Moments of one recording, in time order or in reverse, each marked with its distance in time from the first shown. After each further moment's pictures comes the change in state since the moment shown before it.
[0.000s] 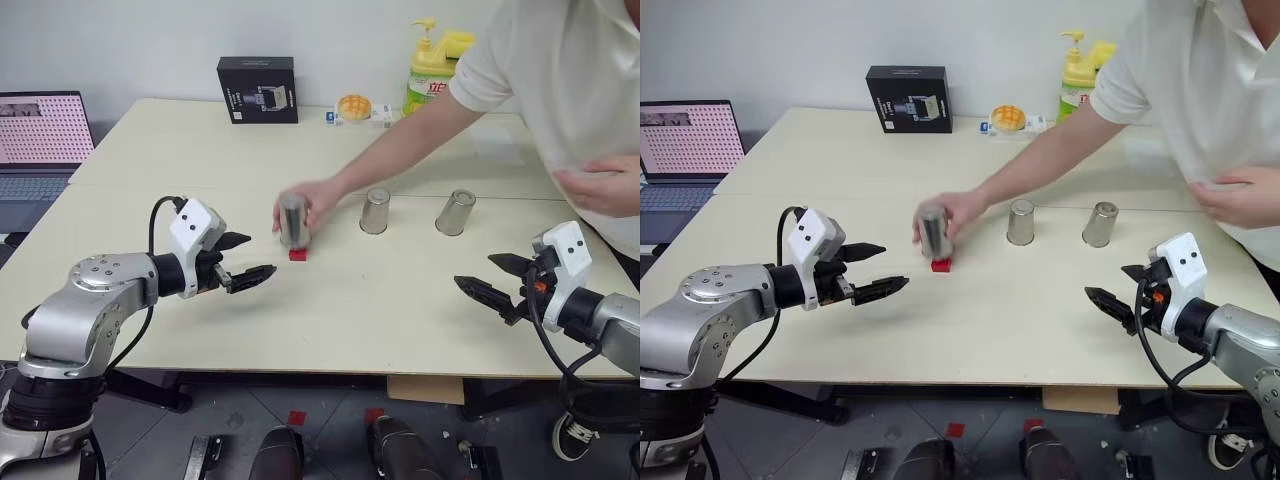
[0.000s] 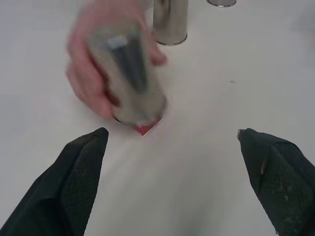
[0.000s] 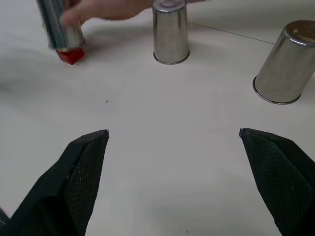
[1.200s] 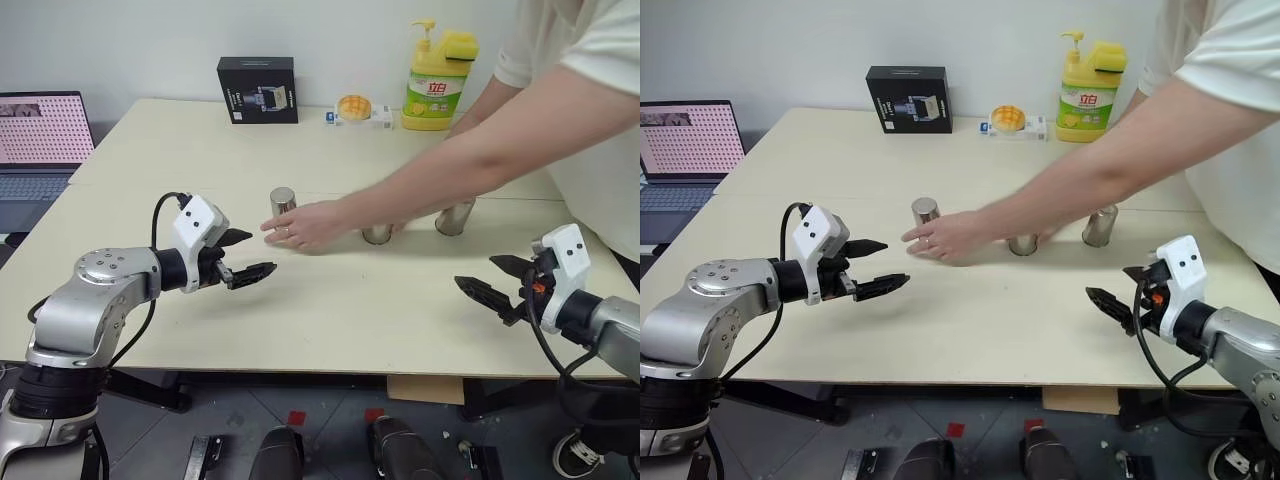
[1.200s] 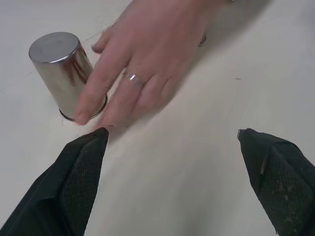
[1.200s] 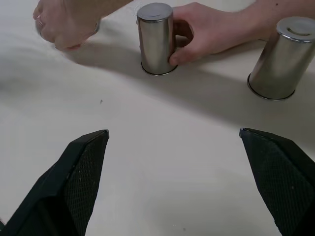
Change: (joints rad) left arm -0.035 0.000 -0.034 0.063 0.039 -0.047 -0.028; right arm 0.006 0.014 0.009 -0.006 0.002 -0.010 -0.039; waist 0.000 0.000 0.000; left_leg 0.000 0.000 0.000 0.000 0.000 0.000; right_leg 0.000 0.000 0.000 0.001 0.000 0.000
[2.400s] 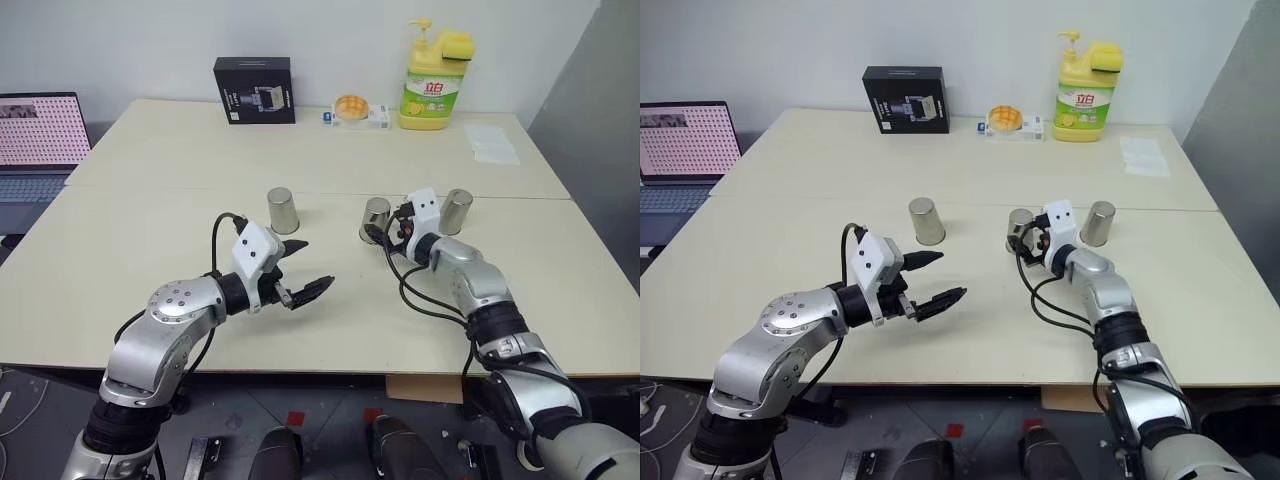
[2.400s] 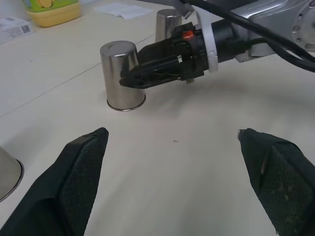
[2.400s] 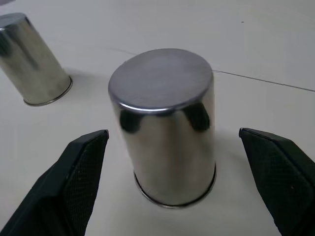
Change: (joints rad) left arm 0.115 -0.256 -0.111 -0.217 0.027 -0.105 0.179; right arm -0.748 0.565 0.429 1.324 -0.581 -0.763 0.057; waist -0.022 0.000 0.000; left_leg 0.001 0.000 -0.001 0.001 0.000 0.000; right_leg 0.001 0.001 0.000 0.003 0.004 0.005
